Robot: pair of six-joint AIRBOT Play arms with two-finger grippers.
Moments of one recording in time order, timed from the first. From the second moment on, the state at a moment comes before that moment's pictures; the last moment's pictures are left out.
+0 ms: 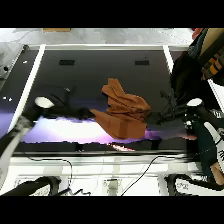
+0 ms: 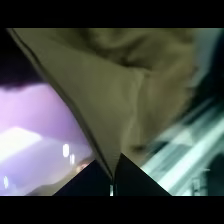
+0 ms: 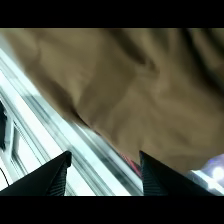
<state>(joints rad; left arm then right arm) -0.12 -1.23 0.95 0.63 -1.09 -1.12 -0.17 -1.37 0.92 -0.64 1.40 0.82</state>
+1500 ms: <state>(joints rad) 0.31 -0.91 0.95 1.12 -1.14 -1.11 0.44 -1.74 1.39 -0.86 0.70 1.18</state>
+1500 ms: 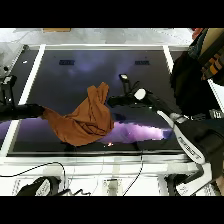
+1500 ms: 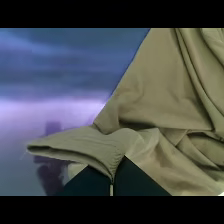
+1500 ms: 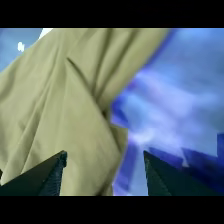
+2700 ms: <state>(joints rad) 0.31 -0.96 0.95 1.10 -1.14 -1.11 0.55 -1.92 1.60 -1.10 0.77 1.27</state>
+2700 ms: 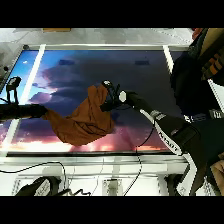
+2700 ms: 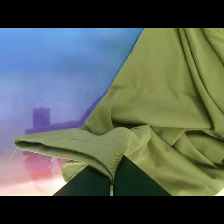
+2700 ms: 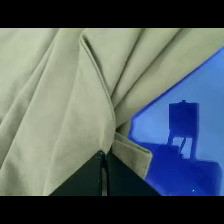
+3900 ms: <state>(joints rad) 0.31 -0.70 1.08 0.76 -0.36 -1.11 0.18 -1.12 1.70 -1.28 1.24 1.31</state>
